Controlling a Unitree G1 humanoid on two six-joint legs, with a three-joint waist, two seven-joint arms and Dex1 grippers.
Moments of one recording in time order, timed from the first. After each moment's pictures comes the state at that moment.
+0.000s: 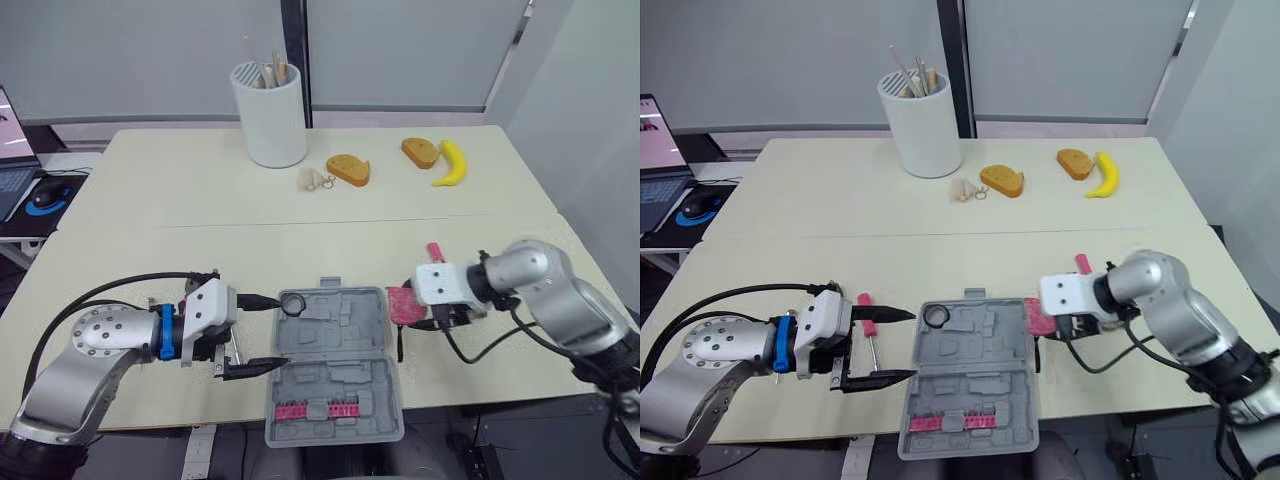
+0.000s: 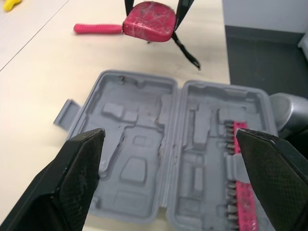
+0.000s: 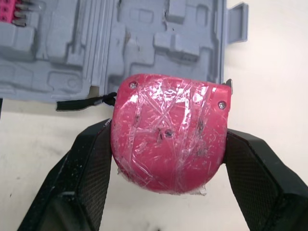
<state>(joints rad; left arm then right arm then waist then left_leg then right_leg) -0.01 0.89 0.07 -0.38 -0.46 0.30 -1.17 -0.63 -0.80 0.47 -0.22 -0.14 0.43 1.31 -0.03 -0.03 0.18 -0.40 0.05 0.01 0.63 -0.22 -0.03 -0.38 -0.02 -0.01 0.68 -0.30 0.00</state>
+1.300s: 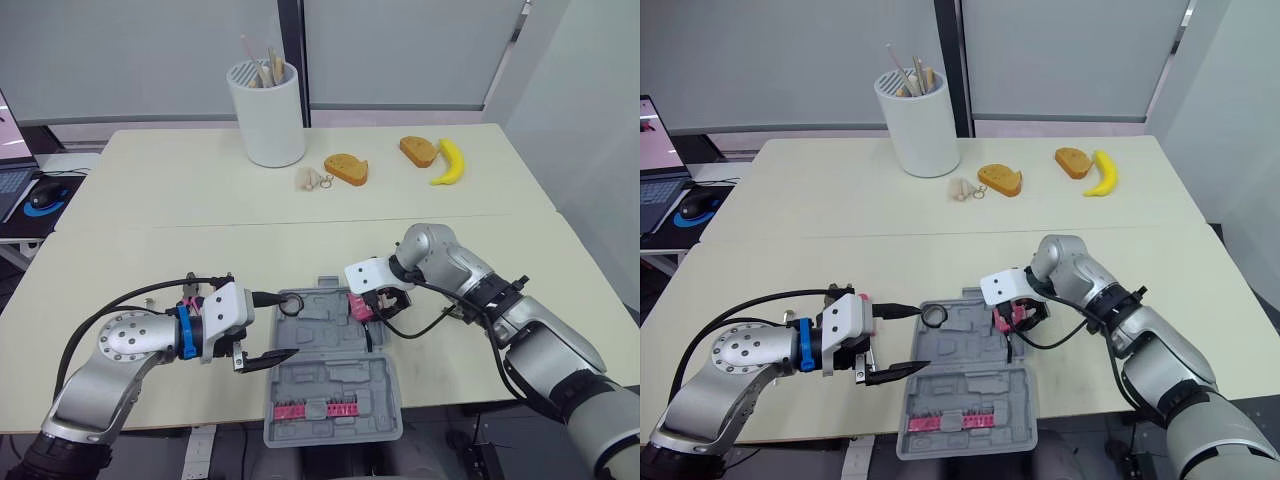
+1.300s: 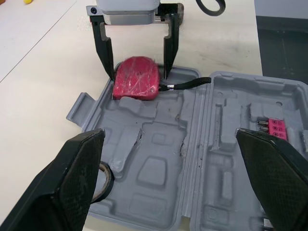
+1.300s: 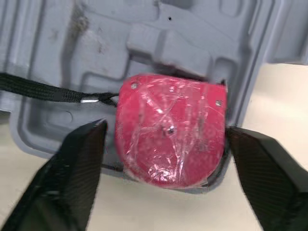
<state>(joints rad) -0.01 0.81 0.01 -0.35 -0.35 0.25 -1.08 -0.96 -0.39 0.71 0.51 -0.37 0.17 1.34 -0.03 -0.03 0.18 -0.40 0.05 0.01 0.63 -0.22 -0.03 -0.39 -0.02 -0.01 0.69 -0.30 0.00</state>
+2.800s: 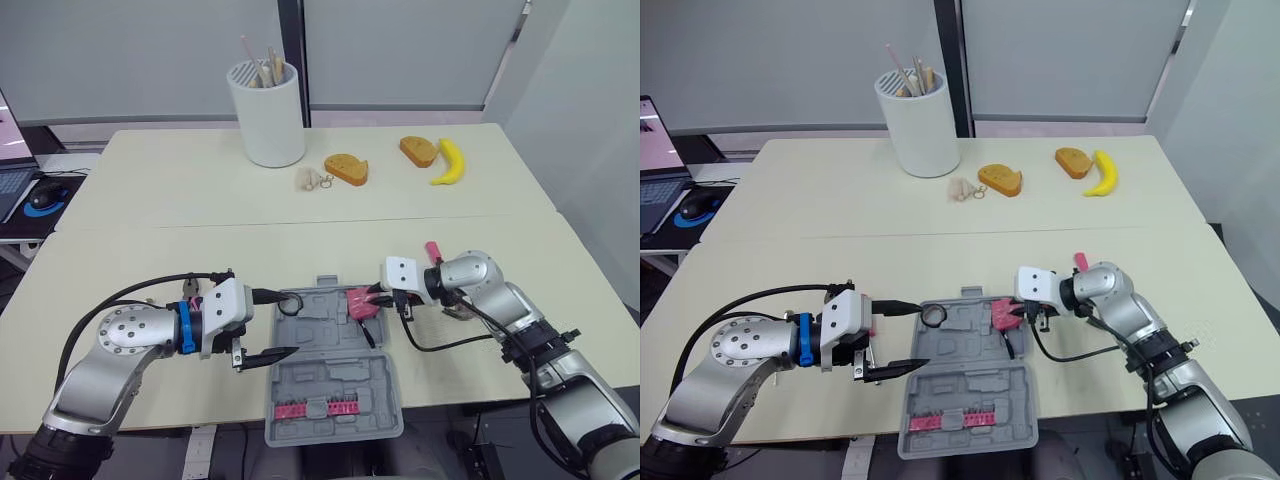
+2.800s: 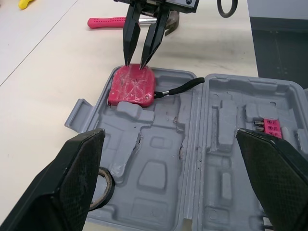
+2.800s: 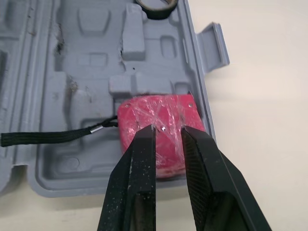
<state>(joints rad) -0.05 0.81 0.01 -0.32 -0.35 0.25 -1.12 -0.63 -0.50 0.41 0.30 -0.12 0.11 1.11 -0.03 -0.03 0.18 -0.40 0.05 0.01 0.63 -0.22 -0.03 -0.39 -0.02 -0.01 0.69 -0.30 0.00</state>
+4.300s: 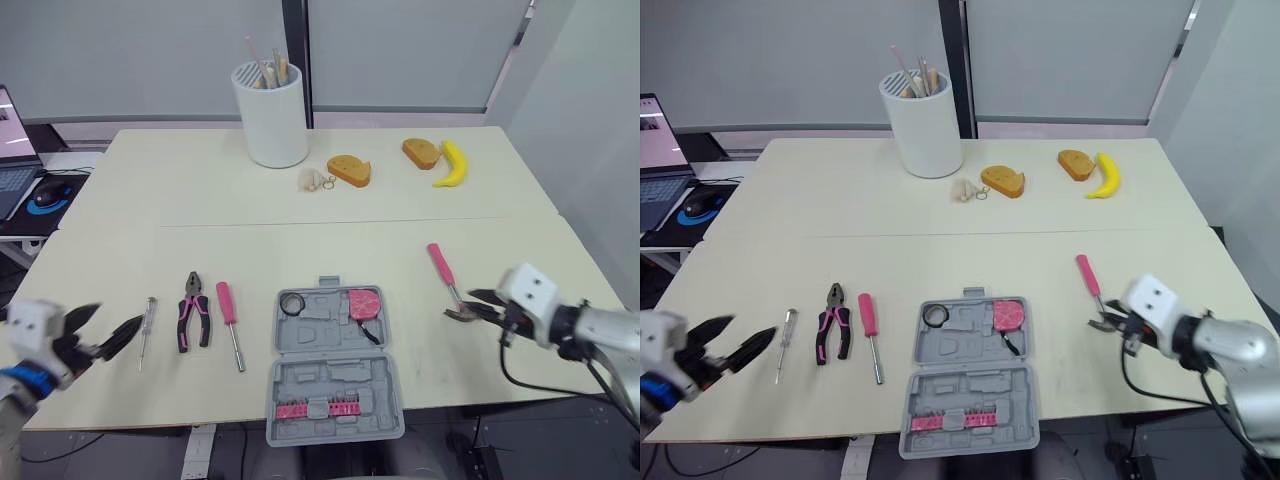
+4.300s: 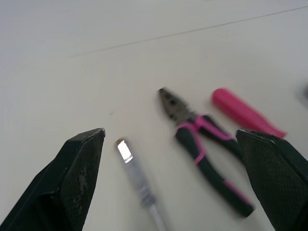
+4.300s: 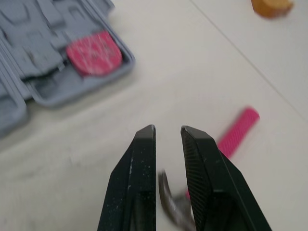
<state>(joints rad) 0.22 0.74 0.66 0.30 -0.46 0.16 -0.86 0.12 -0.77 -0.26 -0.42 0.09 0.50 0.91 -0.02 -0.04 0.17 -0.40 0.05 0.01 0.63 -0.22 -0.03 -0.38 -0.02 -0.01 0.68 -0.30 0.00</state>
